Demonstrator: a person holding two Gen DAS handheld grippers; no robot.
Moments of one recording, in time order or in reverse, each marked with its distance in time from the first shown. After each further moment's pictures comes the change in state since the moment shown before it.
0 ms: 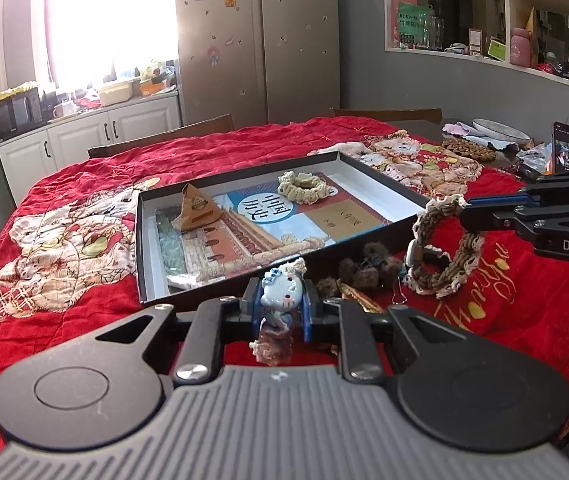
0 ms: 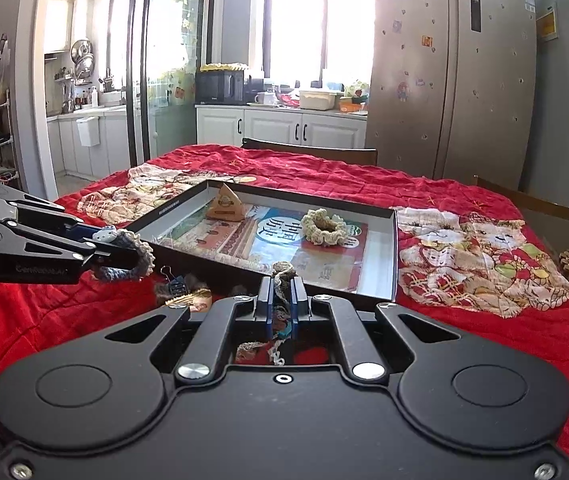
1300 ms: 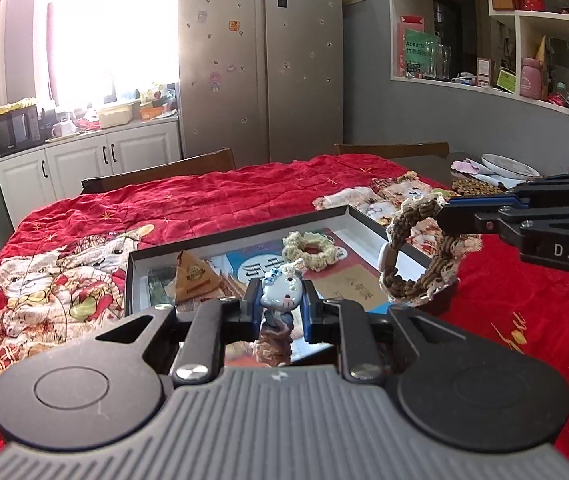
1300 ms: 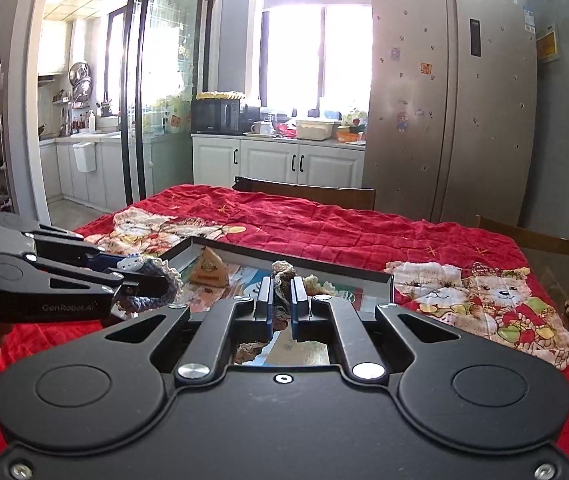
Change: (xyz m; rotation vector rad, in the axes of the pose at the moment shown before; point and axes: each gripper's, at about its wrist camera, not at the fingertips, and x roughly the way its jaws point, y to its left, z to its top) left arm 0.037 0.008 0.053 -0.022 -0.076 0.000; right arm 0.036 -0.016 0.061 0.009 -0.082 -0.005
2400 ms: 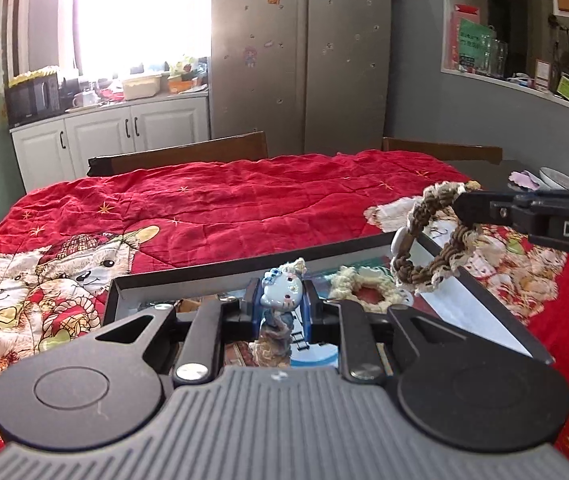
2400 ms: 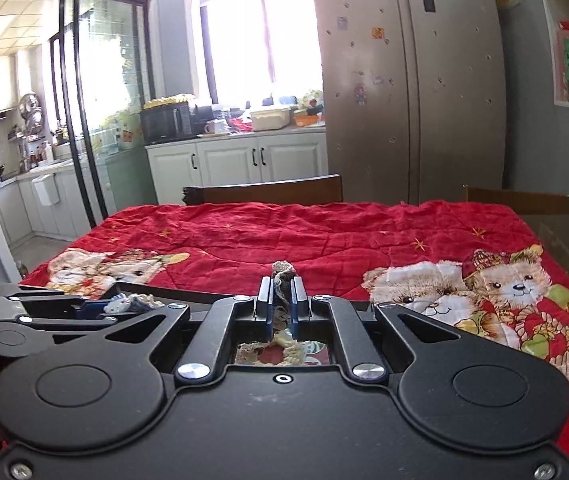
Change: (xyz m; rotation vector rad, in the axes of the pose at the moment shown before) left arm 0.115 0.025 0.033 -0.087 0.065 0.083; right arm 0.133 -0.066 0.030 0.178 0.036 -0.081
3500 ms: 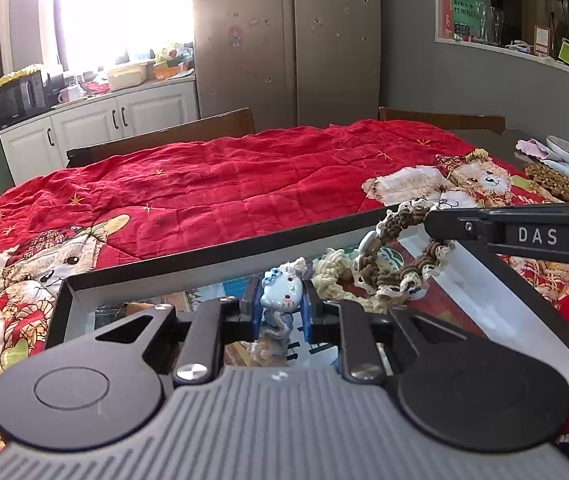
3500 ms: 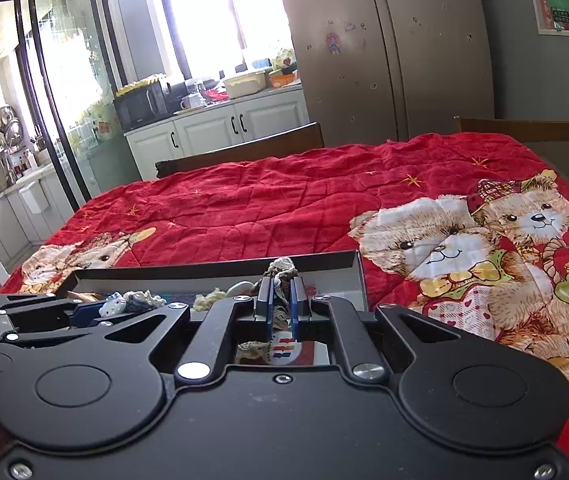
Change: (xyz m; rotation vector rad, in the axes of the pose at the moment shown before) left arm 0.048 -0.018 -0.009 0.060 0.052 -0.003; right arm 0.066 -0.036 -0.029 0.141 0.103 -0.008
